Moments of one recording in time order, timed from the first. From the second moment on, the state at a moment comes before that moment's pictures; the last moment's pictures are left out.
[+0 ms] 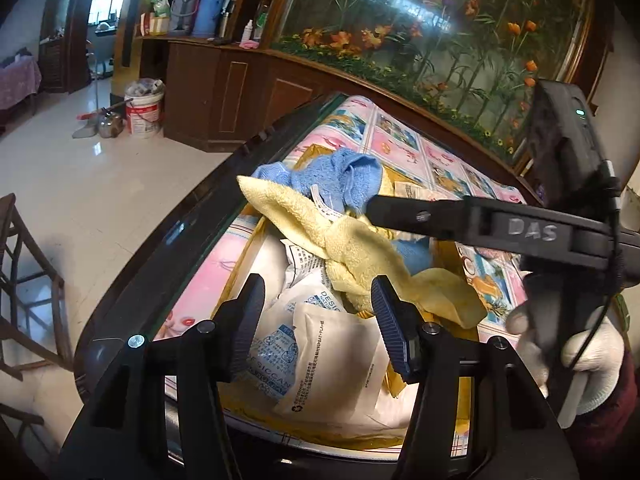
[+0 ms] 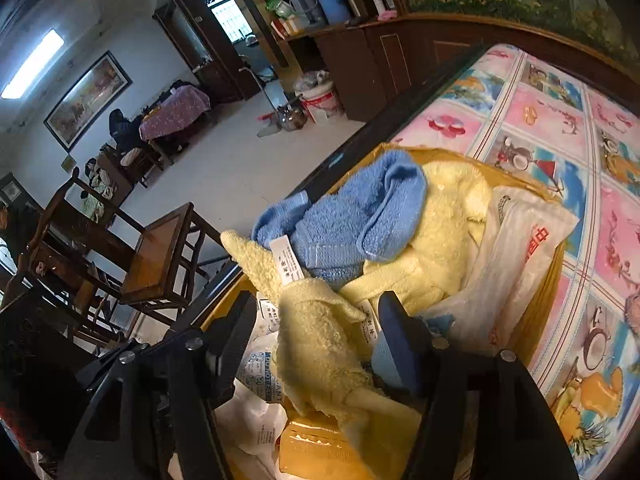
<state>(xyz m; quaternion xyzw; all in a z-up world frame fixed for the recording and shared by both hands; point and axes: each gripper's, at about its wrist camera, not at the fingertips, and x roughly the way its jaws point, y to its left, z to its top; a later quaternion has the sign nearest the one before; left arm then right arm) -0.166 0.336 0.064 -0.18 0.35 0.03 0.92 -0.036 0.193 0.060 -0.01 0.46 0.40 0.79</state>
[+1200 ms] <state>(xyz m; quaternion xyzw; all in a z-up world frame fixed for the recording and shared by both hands) -0.154 0.154 0.097 0.08 0.34 0.07 0.93 -0.044 -0.072 0.056 0.15 0.43 0.28 0.85</state>
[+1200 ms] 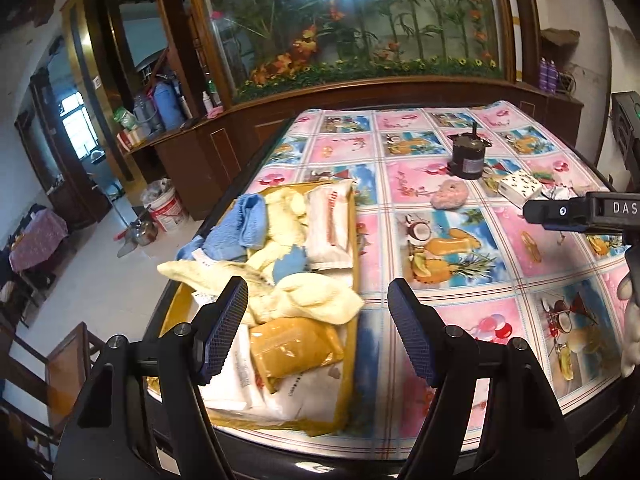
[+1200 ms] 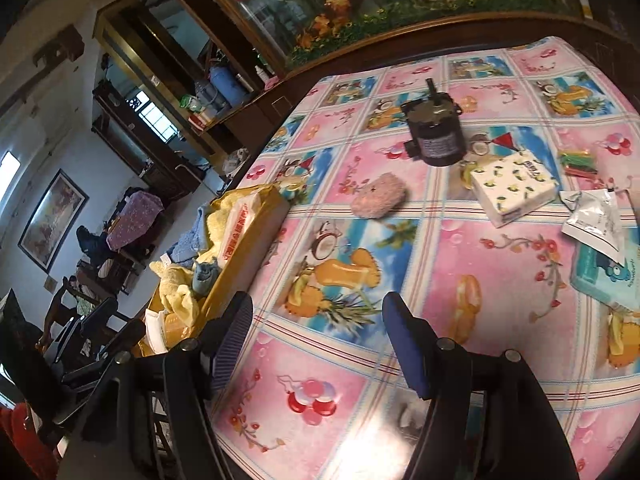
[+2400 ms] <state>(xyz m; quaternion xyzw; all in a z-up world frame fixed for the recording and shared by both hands) 0.067 0.035 0.033 0.17 0.42 -0.15 0.88 0.094 -0.154 0.033 0.10 0.48 0.13 0.86</state>
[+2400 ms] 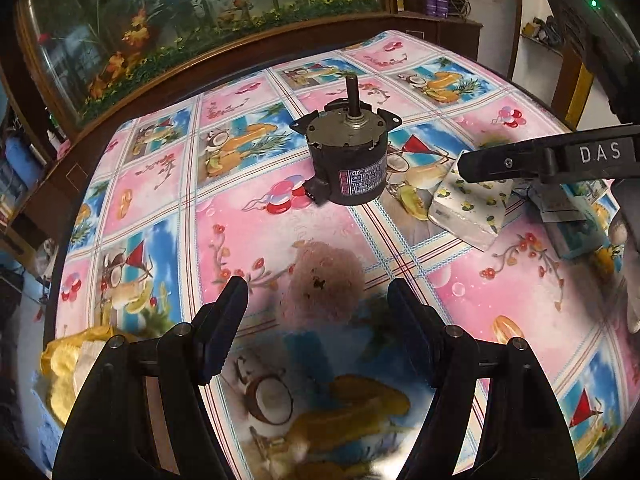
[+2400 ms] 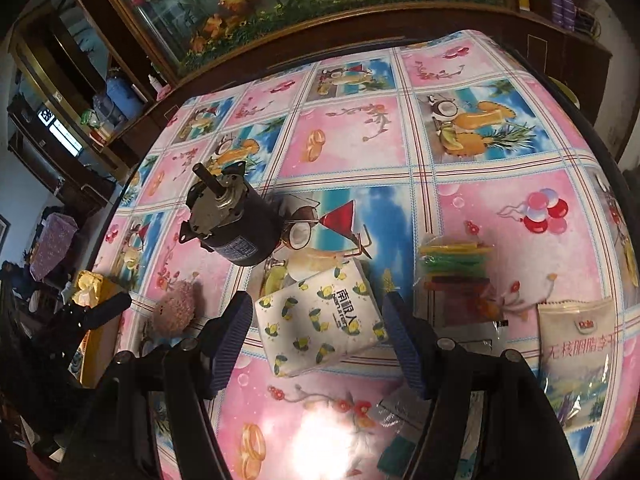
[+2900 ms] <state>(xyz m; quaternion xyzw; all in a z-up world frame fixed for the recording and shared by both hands) 0.055 0.039 0.016 0.13 0.49 -0.18 0.84 0.069 -0.117 0.020 -0.01 0.52 0.18 0.84</state>
